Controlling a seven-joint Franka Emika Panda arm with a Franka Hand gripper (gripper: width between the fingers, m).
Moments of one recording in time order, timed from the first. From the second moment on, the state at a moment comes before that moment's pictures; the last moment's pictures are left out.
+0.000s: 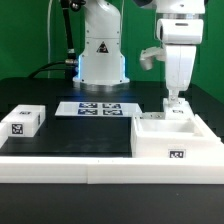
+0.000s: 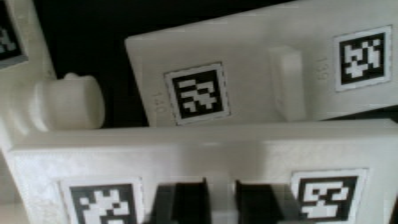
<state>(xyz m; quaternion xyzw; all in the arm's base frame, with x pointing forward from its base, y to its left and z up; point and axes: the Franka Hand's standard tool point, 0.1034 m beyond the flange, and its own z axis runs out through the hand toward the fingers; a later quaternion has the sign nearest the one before) 0.447 0.118 0.060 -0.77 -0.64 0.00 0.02</state>
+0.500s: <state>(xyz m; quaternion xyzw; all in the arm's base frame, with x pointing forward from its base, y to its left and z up) 0.448 0.117 0.063 -0.77 -0.64 0.00 0.01</state>
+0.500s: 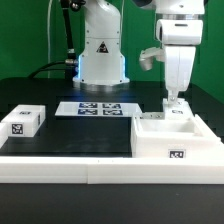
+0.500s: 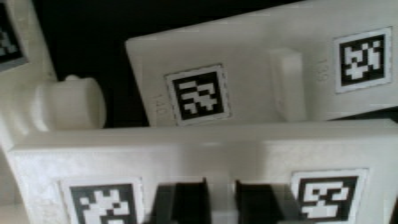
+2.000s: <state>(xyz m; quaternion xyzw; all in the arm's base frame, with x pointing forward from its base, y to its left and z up) 0.450 0.116 0.064 -0.77 -0.64 0.00 0.01</state>
